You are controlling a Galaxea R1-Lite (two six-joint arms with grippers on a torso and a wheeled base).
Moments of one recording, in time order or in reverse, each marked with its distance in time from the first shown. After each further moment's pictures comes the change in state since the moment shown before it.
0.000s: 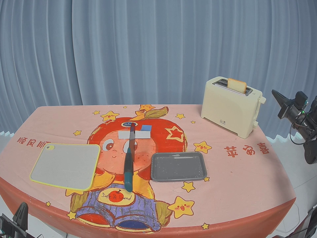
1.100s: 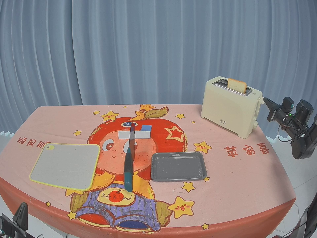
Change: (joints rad) left arm 0.000 0.000 0.000 0.000 0.000 0.000; right arm -0.008 0.256 -0.169 -0.006 -0.054 -0.028
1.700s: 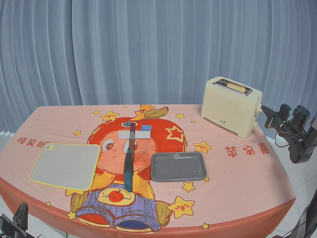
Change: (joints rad) left arm 0.000 0.000 0.000 0.000 0.000 0.000; right arm 0.004 0.043 0.040 0.001 -0.001 -0.003
